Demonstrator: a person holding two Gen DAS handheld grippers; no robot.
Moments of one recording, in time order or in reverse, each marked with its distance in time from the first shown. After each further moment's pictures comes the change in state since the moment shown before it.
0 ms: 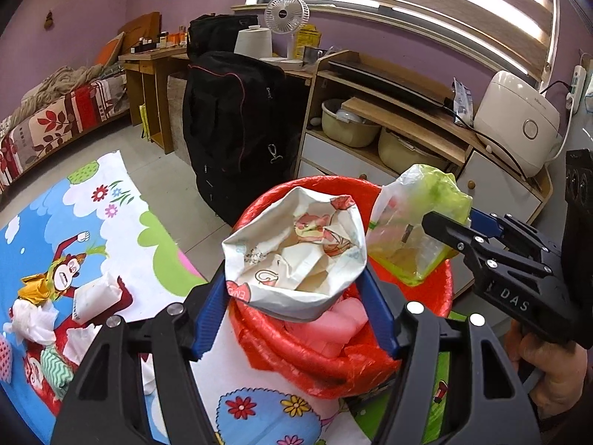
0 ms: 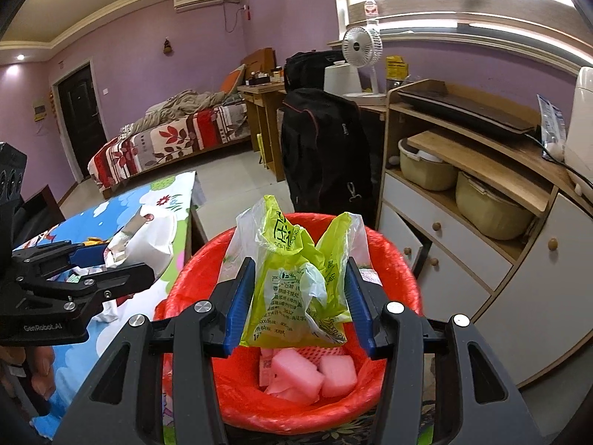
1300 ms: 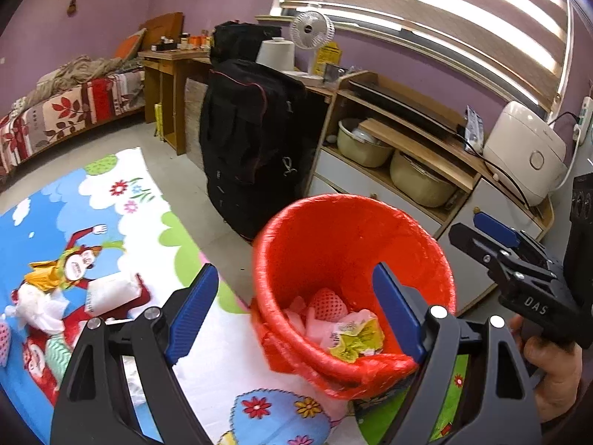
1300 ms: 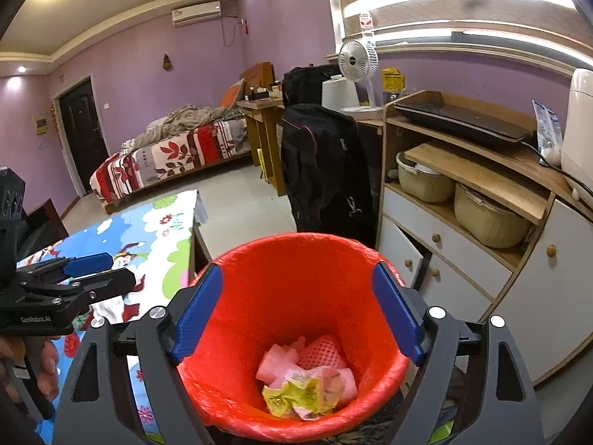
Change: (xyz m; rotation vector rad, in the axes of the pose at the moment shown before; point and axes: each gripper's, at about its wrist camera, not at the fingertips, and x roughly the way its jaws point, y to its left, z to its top) left arm -0.021 0.029 0.000 -0.091 -0.060 0.024; right arm -0.009 0.000 0.010 0.020 -0.057 0.018
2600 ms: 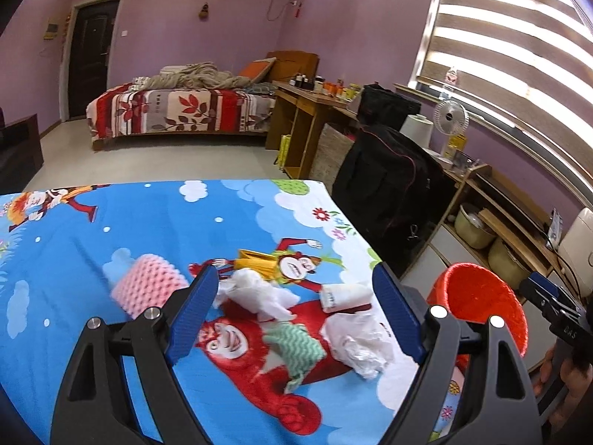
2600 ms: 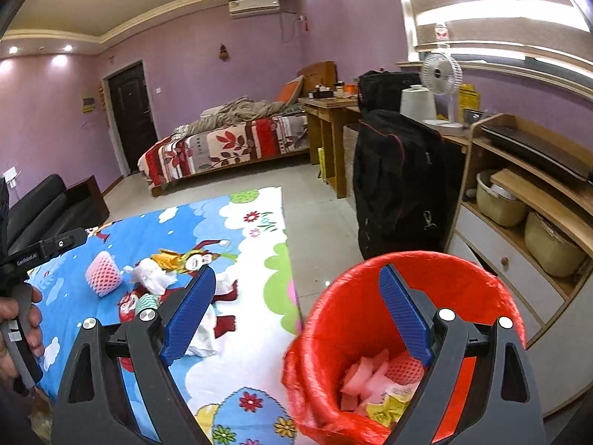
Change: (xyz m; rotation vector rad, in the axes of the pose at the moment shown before) left arm -0.154 0.185 -0.043 -0.287 -0.214 0.344; right arm 0.012 0.130 0.009 -0.118 0.010 0.185
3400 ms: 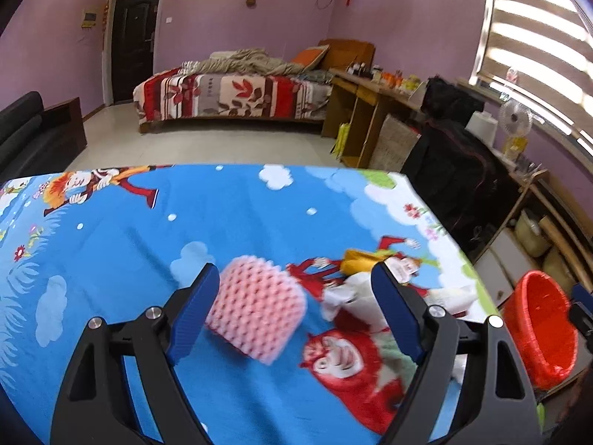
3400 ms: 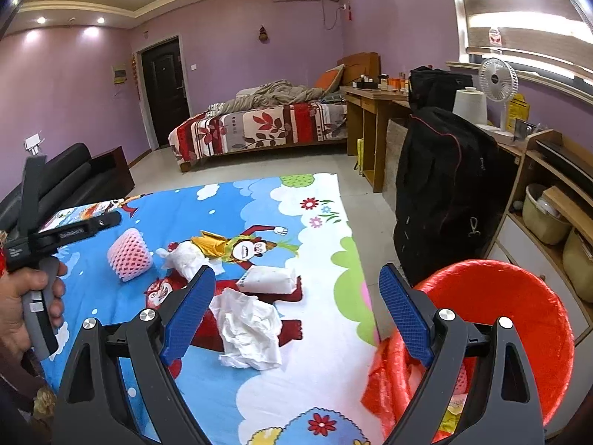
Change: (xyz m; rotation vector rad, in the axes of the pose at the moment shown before) left arm 0.041 0.091 0.002 -0.057 0.062 0.199; right arm 0.043 0.074 -0.003 -0.101 0.052 0.098
